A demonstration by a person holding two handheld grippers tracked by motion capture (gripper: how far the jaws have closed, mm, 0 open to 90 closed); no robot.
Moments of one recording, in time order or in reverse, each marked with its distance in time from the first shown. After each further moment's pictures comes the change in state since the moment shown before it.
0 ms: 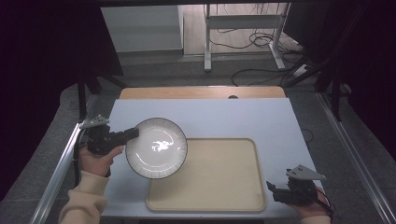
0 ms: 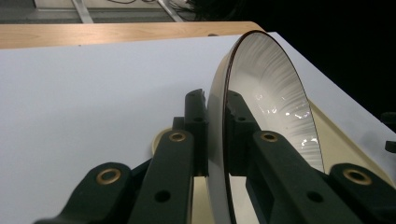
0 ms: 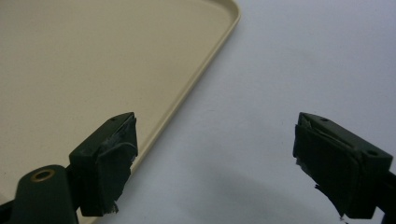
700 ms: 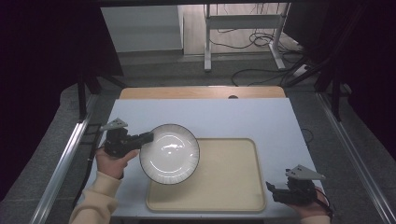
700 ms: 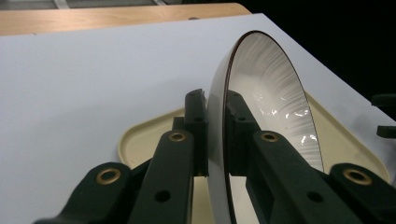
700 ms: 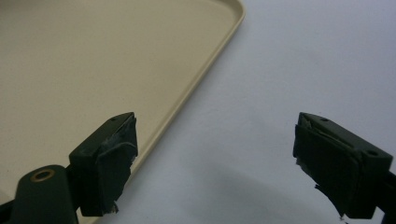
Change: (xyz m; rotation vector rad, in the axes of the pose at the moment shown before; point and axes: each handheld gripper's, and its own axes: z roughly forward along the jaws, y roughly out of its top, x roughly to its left) left arm -0.024 -0.006 0.032 0.062 -0.046 0.037; right arm 0.000 0.000 0.001 0.004 0.013 -0.010
